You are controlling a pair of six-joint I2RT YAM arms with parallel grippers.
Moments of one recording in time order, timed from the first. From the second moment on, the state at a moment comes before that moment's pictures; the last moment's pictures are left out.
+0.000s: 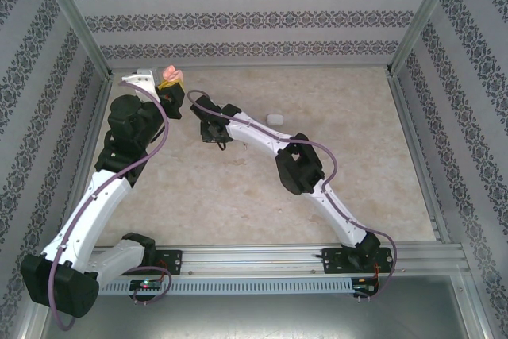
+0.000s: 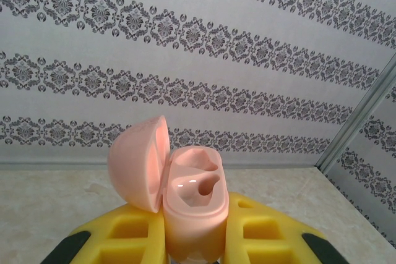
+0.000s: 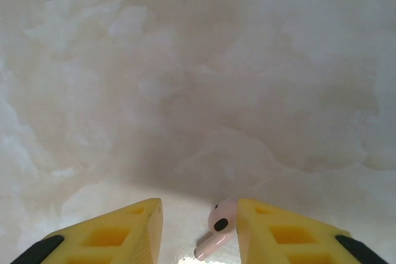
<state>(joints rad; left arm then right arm) -0.23 1.02 0.97 0.02 0.06 -0.30 0.82 2.57 2.33 -0.86 0.12 0.76</state>
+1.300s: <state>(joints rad) -0.22 1.01 0.96 0.03 0.07 -0.30 0.84 2.27 1.85 -0.80 0.17 0.50</state>
